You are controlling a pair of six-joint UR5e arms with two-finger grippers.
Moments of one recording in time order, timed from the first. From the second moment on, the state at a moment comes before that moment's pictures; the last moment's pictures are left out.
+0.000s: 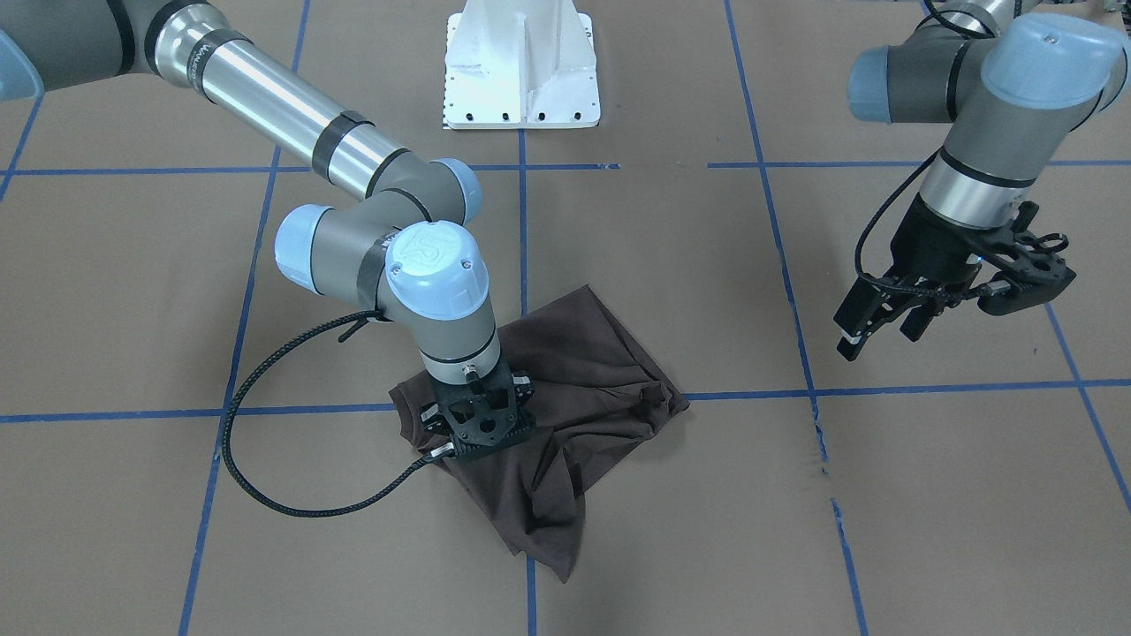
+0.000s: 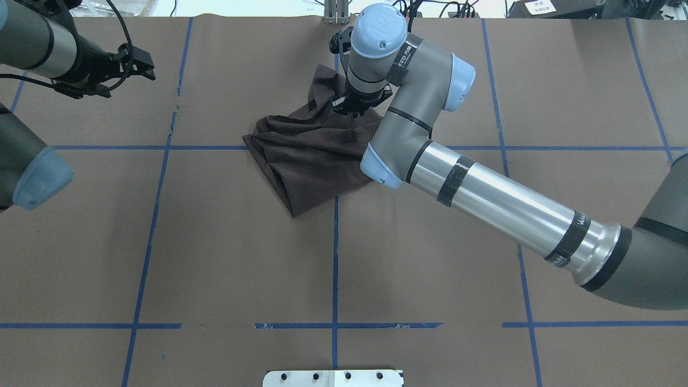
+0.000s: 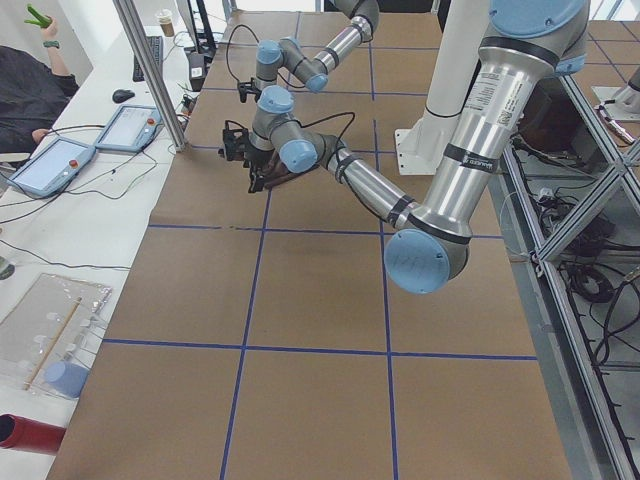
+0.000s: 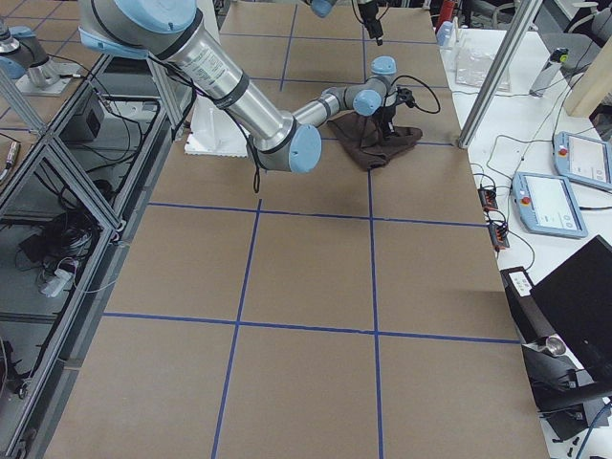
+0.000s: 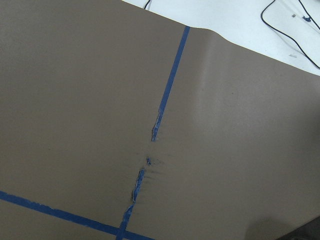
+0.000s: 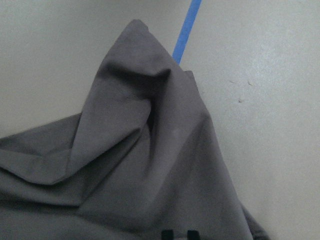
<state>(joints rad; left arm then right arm) -0.99 -1.93 -1.79 -1.87 -1.95 -1.26 0.72 -0.59 1.06 -1.24 1.93 0.78</state>
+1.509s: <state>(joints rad) -1.00 -1.93 -1.80 -1.87 -1.95 -1.27 0.65 -0.68 1.18 -1.35 2.02 0.84</state>
